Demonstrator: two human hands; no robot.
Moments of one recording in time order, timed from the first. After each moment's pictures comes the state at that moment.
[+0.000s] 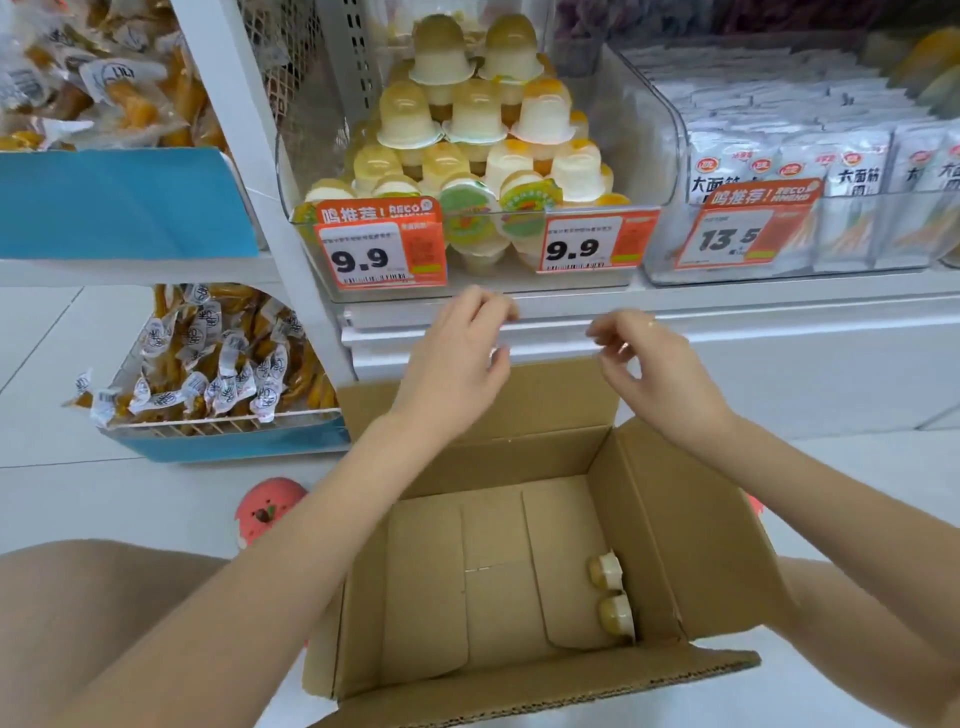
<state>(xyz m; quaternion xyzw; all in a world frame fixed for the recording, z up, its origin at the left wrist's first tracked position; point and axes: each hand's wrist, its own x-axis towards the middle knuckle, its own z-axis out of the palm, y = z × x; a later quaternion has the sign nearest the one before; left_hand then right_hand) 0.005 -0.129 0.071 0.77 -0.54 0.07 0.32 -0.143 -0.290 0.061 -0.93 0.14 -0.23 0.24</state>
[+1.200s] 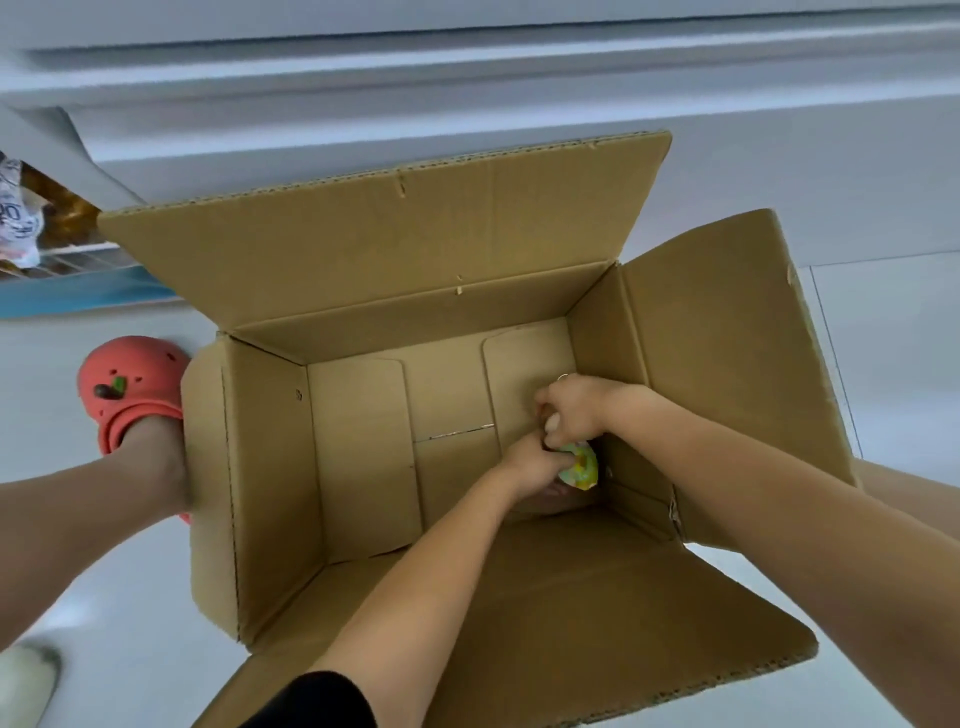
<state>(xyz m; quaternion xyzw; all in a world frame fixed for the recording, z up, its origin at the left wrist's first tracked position) -0.153 -0.186 -0.245 0.68 -0.07 -0.67 0.30 -0.161 -0.307 -0.194 -0.84 0.17 0.46 0.24</state>
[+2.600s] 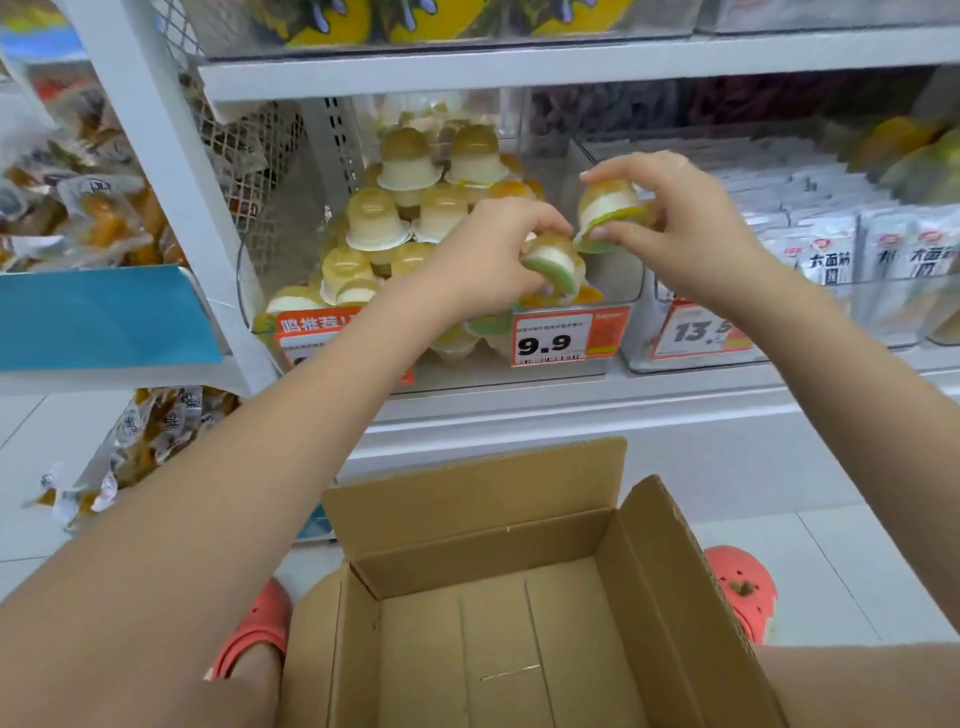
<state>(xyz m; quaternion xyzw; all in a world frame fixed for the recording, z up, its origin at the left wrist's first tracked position) 0.062 -0.249 0.195 0.76 -0.59 0.00 0.28 -0.075 -0.382 0.198 -0.92 0.14 -0.31 0.21</state>
